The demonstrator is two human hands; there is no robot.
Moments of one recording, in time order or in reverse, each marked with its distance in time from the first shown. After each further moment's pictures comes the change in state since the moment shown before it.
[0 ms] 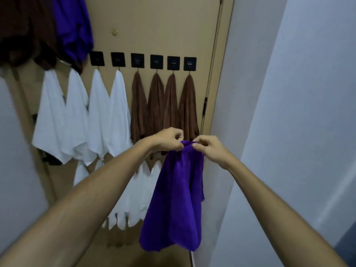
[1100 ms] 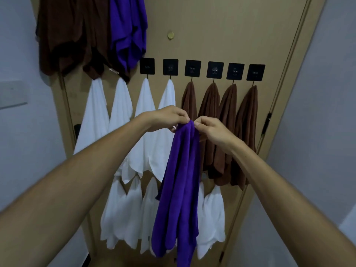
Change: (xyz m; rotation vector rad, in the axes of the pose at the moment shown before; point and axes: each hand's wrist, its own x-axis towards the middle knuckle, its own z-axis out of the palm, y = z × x) left_hand 0.040 -0.162 -0.206 -0.118 0.016 0.042; right_hand 0.210 -0.118 0.136 0.162 -0.068 -0.119
